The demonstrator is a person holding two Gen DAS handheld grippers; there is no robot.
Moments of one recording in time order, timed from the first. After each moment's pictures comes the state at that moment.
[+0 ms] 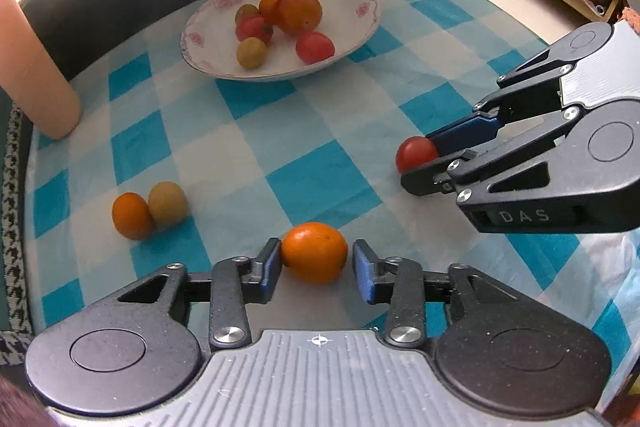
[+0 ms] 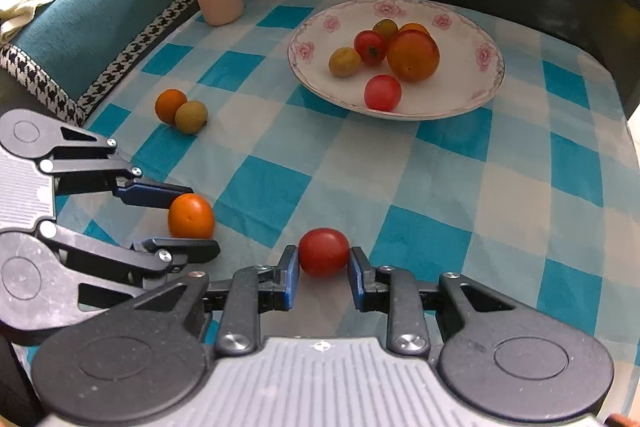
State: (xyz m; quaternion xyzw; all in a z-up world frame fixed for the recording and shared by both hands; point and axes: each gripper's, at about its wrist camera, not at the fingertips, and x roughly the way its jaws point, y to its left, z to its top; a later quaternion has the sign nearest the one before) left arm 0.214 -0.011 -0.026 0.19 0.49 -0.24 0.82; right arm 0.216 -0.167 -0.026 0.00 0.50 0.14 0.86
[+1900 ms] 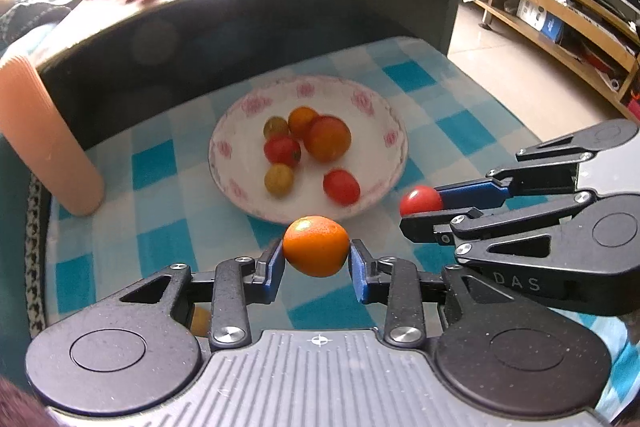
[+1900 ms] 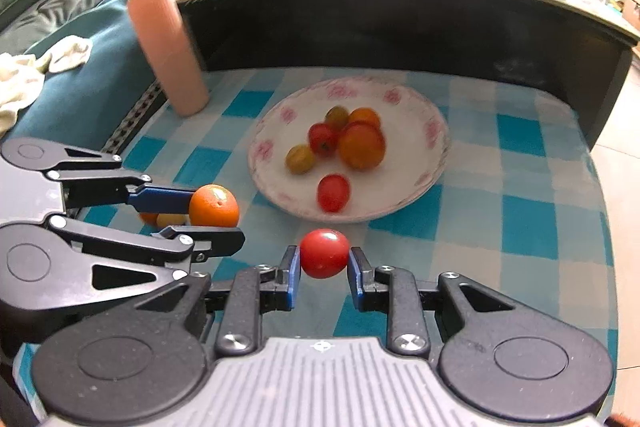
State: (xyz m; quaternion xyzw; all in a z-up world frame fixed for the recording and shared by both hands) left arm 0.263 -0.032 0.028 0.13 0.43 -0.22 0.87; right arm 0.241 -0.198 0.015 0.05 0.44 0.09 0.89
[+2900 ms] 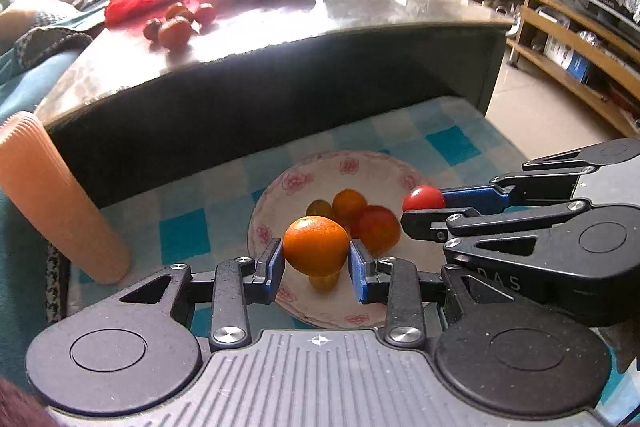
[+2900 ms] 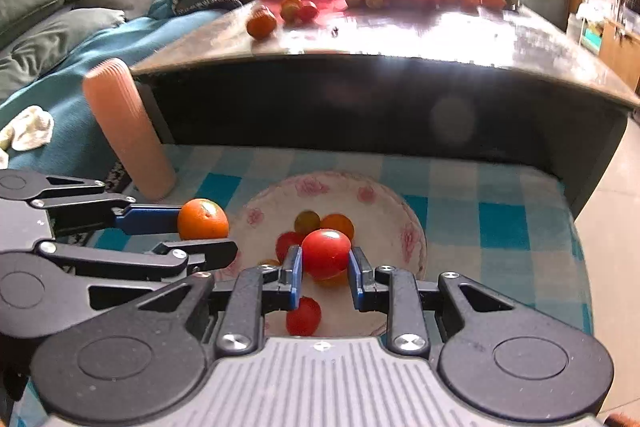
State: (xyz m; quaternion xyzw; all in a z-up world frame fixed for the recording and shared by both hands) left arm 0.321 -0.036 0.046 0.12 0.40 -0.19 0.89; right arm 0.308 -0.207 0.037 0.06 0.40 0.06 0.91
